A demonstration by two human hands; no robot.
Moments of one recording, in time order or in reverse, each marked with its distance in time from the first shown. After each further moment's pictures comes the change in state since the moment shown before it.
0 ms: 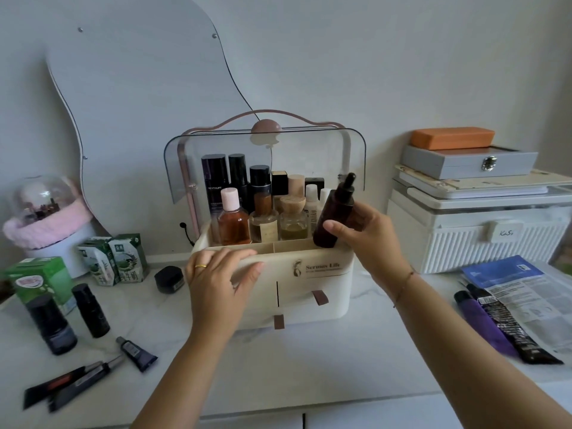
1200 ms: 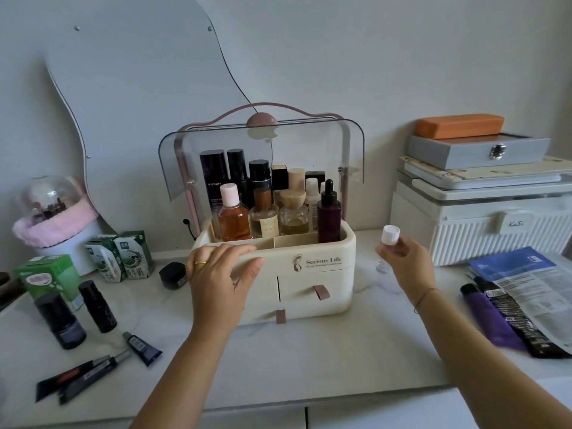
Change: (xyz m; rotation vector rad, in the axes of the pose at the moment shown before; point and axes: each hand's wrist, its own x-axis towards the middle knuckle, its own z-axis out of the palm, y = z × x) left_hand -0.001 -0.001 0.001 0.006 -0.010 -0.032; right_hand -0.006 0.107 -0.057 -0.332 0.327 0.288
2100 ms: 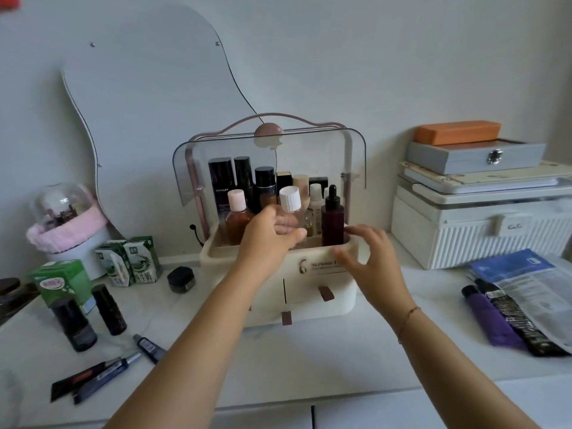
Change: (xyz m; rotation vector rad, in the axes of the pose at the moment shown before) left_hand 0.068 0.057 0.005 -0.542 -0.408 -0.349; right_hand -0.075 -0.090 0.014 -0.049 -0.169 -0.277
